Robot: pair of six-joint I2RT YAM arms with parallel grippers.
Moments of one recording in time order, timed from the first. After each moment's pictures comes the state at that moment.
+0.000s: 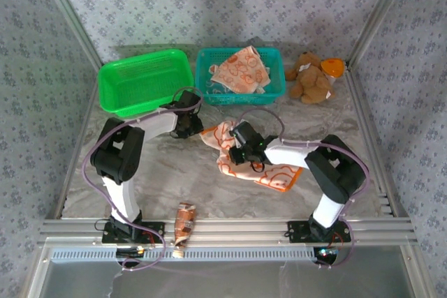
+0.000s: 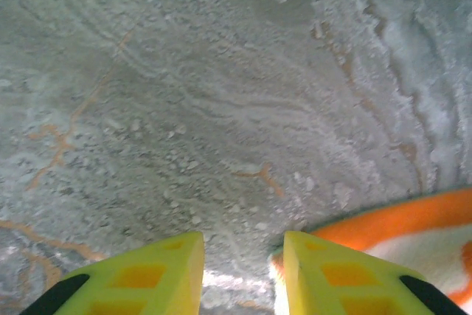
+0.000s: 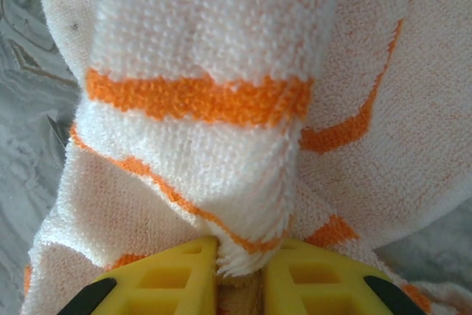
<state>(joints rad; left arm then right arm) -0.49 1.88 1.21 -0.48 0.00 -0.82 0.77 1.70 0.85 -0.15 -0.02 0.37</state>
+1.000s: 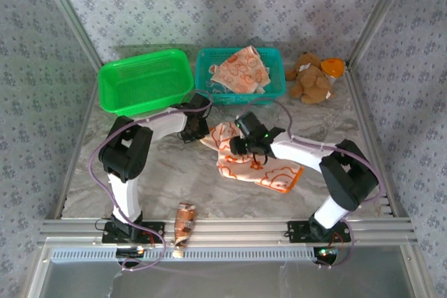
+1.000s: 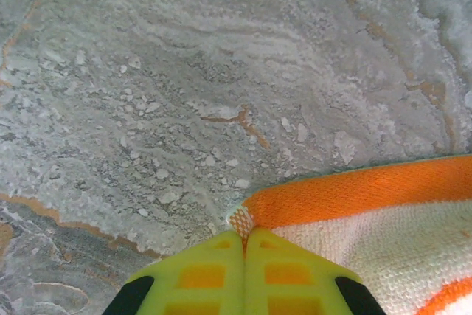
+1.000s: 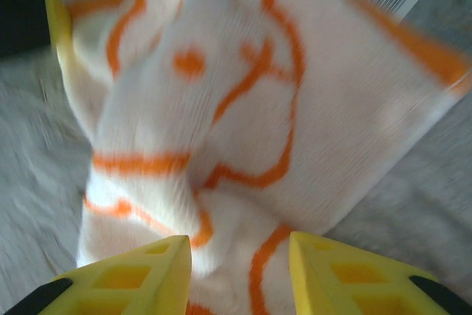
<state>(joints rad) -0.56 1.93 1.27 -0.58 -0.07 -0.81 0.69 1.61 0.97 -0.32 0.01 0.45</state>
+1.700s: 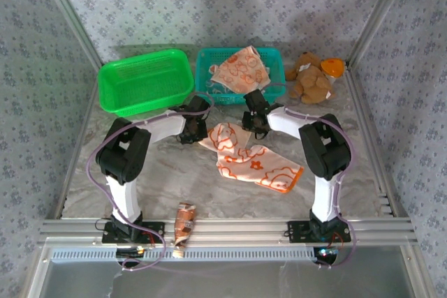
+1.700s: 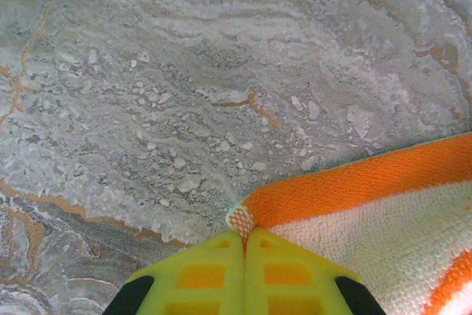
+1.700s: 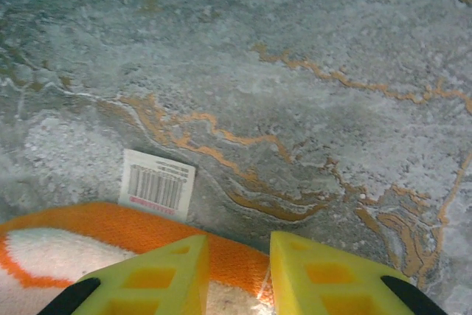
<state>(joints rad) -0.56 1.90 1.22 -0.57 -0.09 -0.71 0.49 1.93 1.24 -0.38 0.05 0.65</state>
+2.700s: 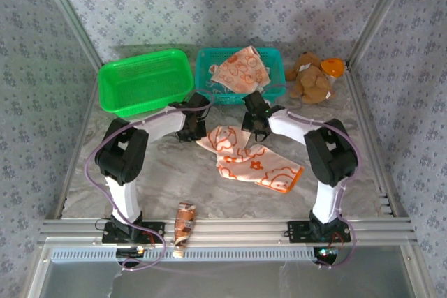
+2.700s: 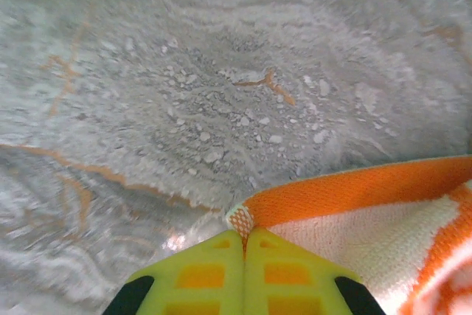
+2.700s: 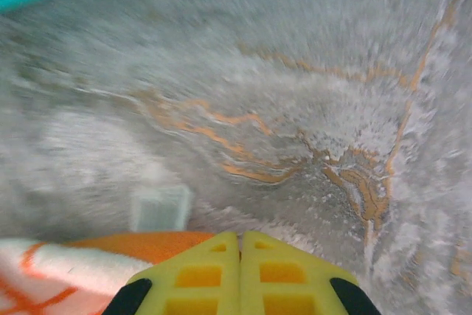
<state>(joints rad) -0.56 1.88 1.30 -0.72 -0.11 -0.68 0.53 1.81 1.20 -0.40 0.13 0.69</state>
